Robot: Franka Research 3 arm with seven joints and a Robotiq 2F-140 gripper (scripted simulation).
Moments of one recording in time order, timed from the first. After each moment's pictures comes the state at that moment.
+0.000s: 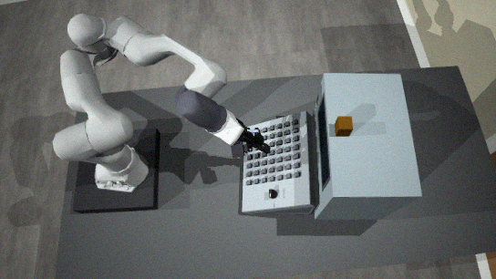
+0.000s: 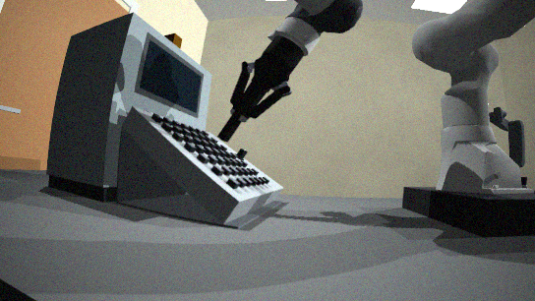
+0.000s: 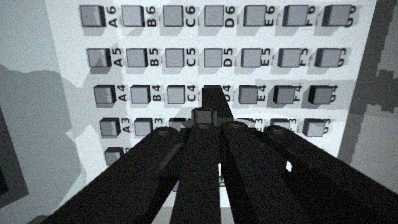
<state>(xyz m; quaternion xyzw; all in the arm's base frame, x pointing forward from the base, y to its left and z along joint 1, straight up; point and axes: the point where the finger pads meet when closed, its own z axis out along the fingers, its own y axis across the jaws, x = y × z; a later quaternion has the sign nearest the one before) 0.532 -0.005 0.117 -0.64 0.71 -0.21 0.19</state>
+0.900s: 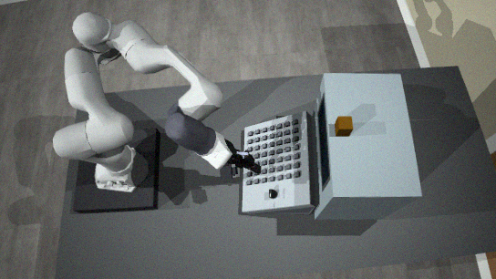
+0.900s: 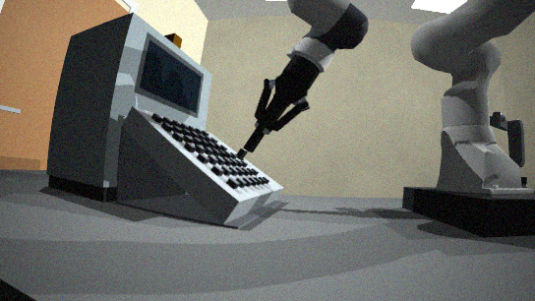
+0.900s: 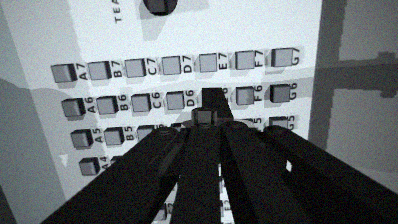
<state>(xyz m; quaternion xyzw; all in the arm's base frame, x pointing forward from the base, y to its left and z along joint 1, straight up) 0.492 -0.072 0.102 -0.61 0.74 -0.21 0.19</state>
